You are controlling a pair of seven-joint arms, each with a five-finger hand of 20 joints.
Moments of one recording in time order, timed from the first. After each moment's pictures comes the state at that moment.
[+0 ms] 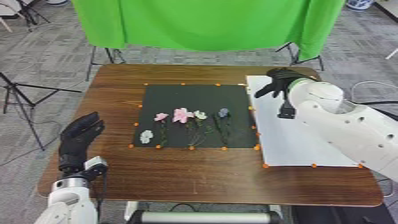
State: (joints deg) left arm 117.2 -57.6 -87.4 -104.7 44.5 21.4 27.3; right arm -43.3 -40.4 29.6 -88.3 -103.1 -10.0 37.3
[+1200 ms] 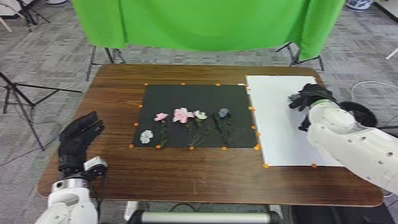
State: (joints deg) left arm 117.4 -57.7 -87.5 -104.7 44.2 21.3 27.9; right arm -49.7 -38.2 28.8 -79.8 -106.3 4.9 41.2
